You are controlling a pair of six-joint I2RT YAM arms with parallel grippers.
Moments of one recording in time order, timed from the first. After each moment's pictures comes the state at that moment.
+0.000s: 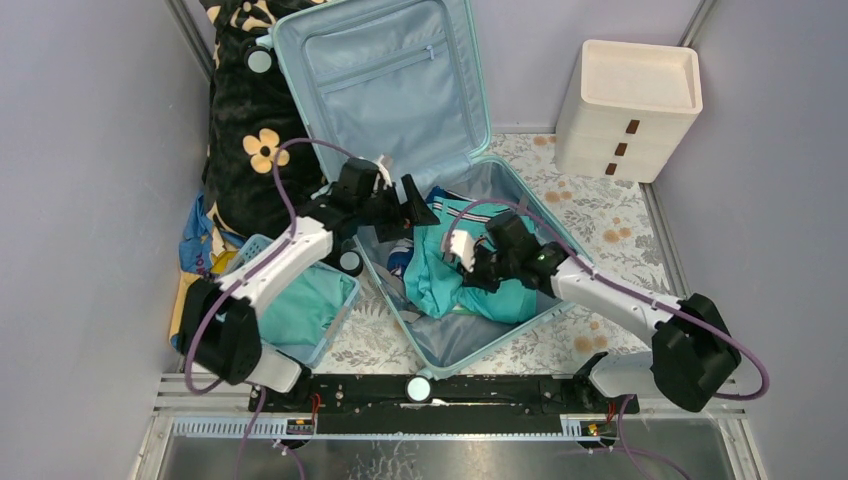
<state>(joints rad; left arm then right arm) -0.46 1.50 1.13 -0.34 0.41 -0.82 0.73 1.33 0.82 -0.34 -0.33 -0.57</state>
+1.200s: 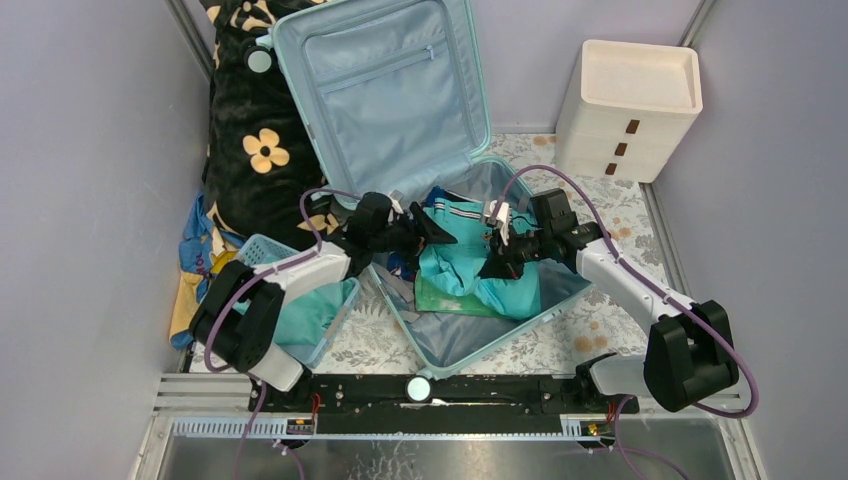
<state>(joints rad) -0.53 1.52 0.82 0.16 0.53 -1.29 0.37 1.32 0.88 -0.49 -0.89 -0.52</state>
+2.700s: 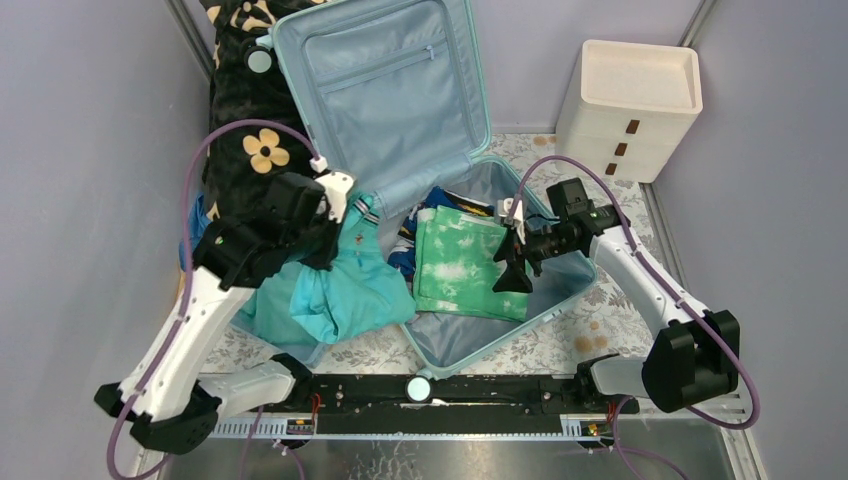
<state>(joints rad) -0.57 1.12 1.51 -1.27 -0.07 -0.10 0.28 1.31 1.04 -0.90 -0.99 -0.85</state>
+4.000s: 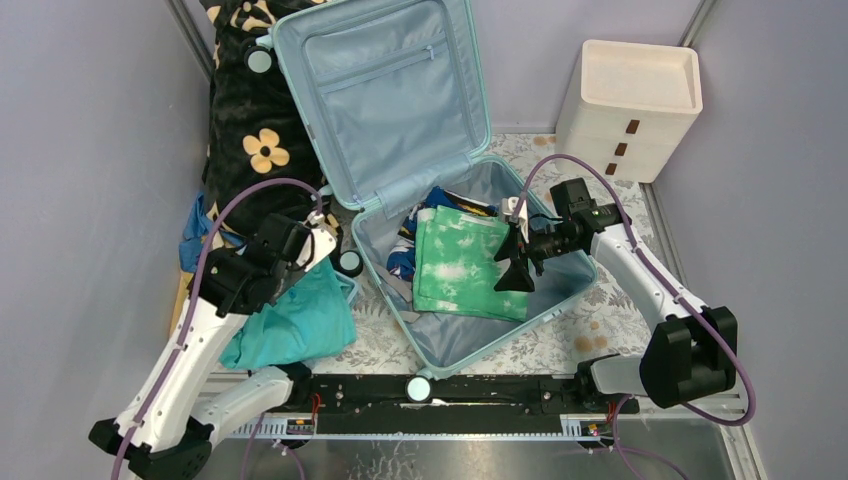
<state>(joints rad) -0.48 0.92 1.24 -1.44 -0.45 0.42 0.25 1.33 1.03 -0.91 -1.04 -0.89</state>
